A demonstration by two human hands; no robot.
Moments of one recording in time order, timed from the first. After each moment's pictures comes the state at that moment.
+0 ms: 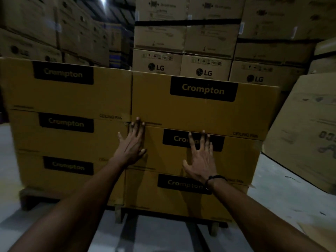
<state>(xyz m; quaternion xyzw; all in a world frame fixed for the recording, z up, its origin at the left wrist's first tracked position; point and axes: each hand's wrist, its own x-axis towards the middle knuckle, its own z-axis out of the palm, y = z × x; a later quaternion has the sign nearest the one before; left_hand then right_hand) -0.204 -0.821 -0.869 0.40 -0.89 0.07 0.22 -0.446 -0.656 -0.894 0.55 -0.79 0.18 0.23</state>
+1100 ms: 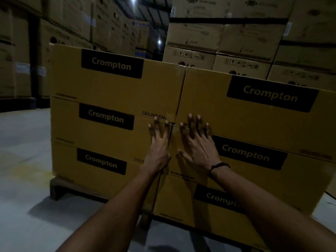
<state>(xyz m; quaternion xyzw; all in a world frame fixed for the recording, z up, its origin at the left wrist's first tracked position) -0.179 -0.870 -0.898 0.38 -0.82 -0.09 0.42 -0.344 -0.797 -0.862 0.64 -0.65 0.05 0.41</state>
